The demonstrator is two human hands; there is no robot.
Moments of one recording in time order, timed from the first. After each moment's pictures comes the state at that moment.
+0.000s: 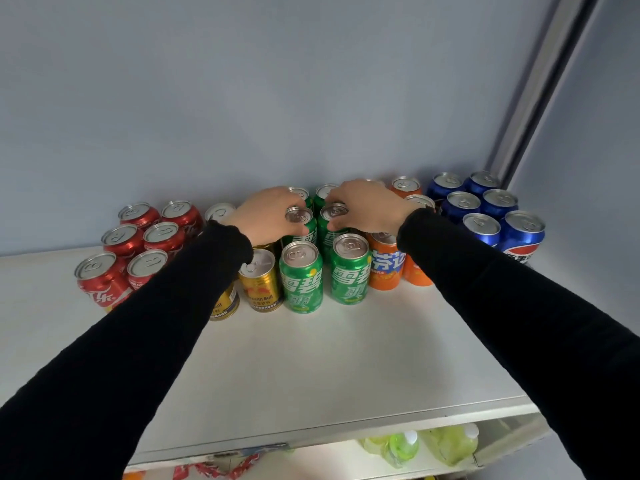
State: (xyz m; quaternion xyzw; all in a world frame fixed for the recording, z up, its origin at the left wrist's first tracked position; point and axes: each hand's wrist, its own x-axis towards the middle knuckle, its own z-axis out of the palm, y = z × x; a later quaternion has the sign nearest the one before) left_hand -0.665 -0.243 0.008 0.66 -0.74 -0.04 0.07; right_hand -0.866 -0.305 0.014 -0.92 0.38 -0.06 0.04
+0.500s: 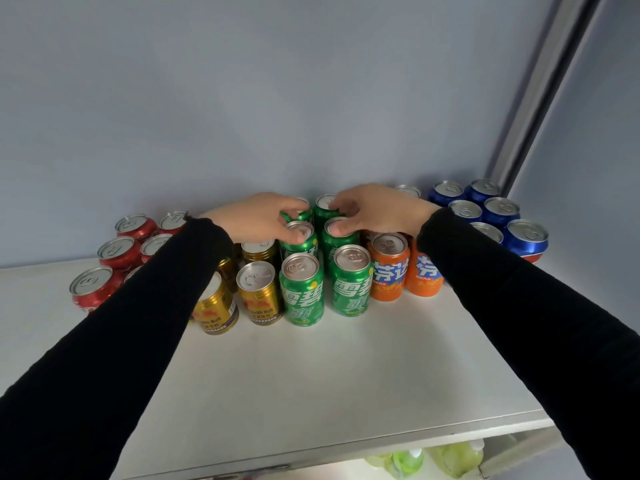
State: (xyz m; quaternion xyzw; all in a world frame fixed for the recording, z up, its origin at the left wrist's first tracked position) left_hand -0.653 -0.246 0.033 0.64 -0.74 -0.18 0.07; right_hand -0.882 -0.316 0.026 -0.90 0.37 -0.09 0.20
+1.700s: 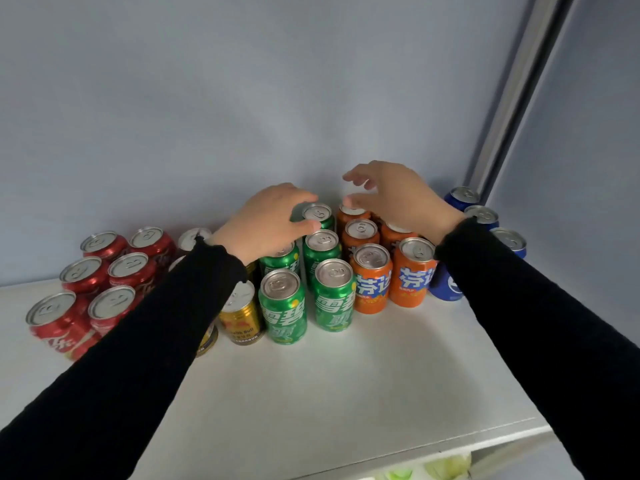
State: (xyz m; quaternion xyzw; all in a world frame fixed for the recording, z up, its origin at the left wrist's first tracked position) left_hand -0.702 -0.252 0.038 0.61 -0.77 -0.03 0.16; right_hand -0.922 -0.325 0.045 -0.86 0.44 -0.23 0.11
